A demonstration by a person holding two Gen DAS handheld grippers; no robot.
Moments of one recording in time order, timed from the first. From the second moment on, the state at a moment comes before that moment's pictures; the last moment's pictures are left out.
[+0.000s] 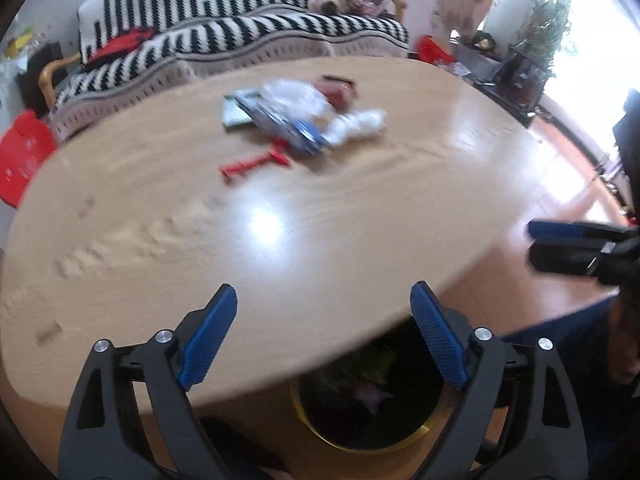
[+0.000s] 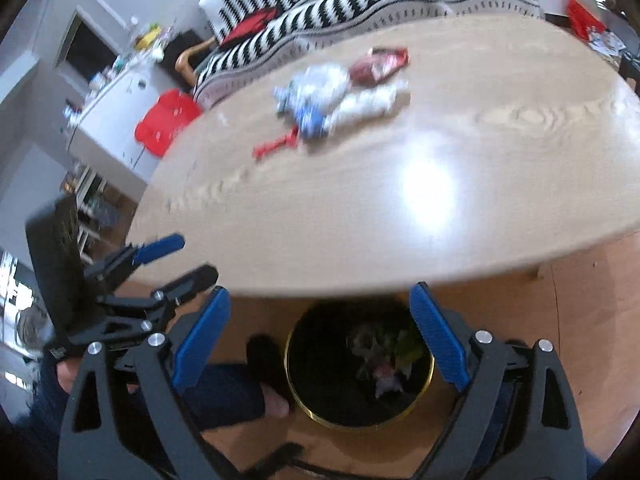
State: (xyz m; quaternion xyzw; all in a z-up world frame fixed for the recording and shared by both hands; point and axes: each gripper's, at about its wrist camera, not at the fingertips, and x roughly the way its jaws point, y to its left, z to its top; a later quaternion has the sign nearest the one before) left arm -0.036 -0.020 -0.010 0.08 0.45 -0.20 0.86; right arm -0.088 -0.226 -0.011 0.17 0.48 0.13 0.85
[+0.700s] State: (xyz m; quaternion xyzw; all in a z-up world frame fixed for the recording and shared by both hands) left arm 0.130 -0.043 -0.068 0.20 0.46 -0.19 0.85; right arm 0.126 -0.237 -0.077 0.20 0.54 0.01 0.82
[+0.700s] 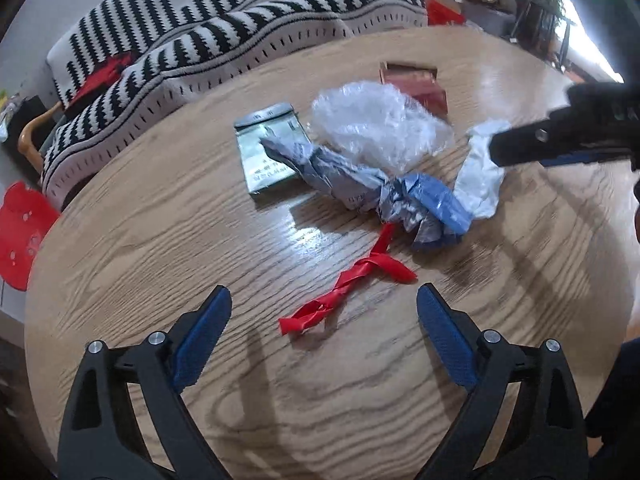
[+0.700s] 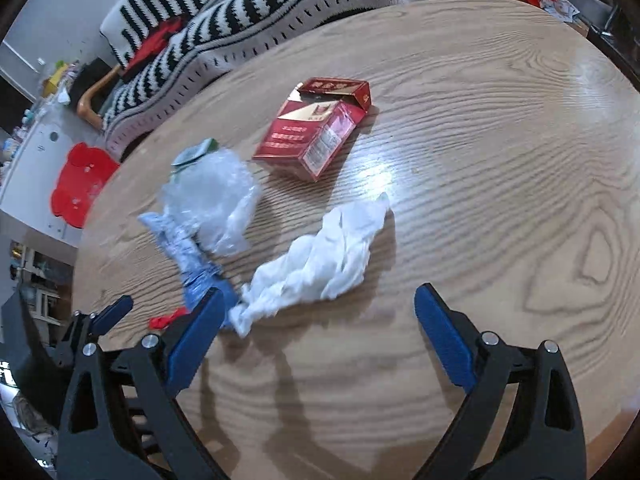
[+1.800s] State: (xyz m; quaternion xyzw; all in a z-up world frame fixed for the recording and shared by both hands) left arm -0.009 -0.028 0.001 0.10 0.44 -0.20 0.87; right arm -0.027 -0.201 -0.003 0.11 0.48 0.14 0.86
